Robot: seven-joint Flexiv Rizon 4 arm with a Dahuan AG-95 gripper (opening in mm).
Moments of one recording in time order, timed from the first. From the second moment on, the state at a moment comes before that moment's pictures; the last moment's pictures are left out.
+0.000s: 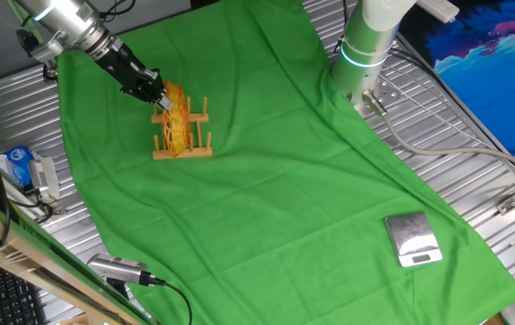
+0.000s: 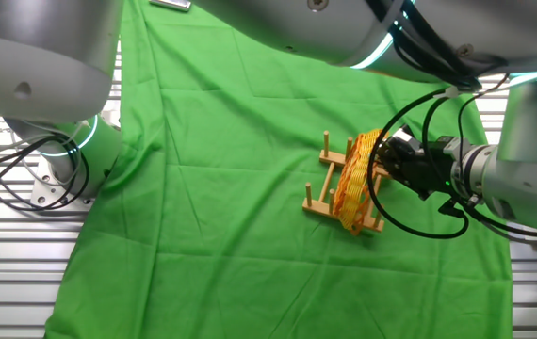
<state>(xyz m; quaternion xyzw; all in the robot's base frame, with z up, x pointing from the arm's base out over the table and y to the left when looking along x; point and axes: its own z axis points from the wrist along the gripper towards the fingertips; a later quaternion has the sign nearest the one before) 0.542 -0.068 0.162 0.36 -0.88 -0.30 0.11</state>
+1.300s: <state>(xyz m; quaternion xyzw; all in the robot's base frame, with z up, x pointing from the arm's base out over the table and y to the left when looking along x) 0.540 -0.066 0.175 0.33 -0.87 -0.33 0.12</state>
